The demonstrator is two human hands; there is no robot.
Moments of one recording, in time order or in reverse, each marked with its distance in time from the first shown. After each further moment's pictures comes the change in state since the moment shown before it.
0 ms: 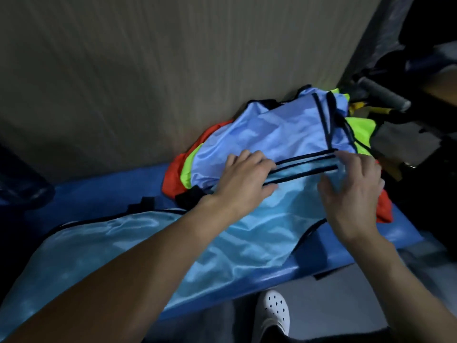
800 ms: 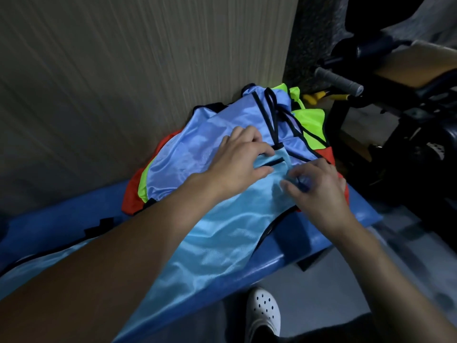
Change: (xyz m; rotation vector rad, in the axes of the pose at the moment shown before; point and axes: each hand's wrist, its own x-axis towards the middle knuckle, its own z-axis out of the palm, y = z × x) left_hand 0.067 0.051 0.003 -0.140 -0.032 0.161; right_hand 0.006 0.040 -0.027 0.130 -0.268 0.172
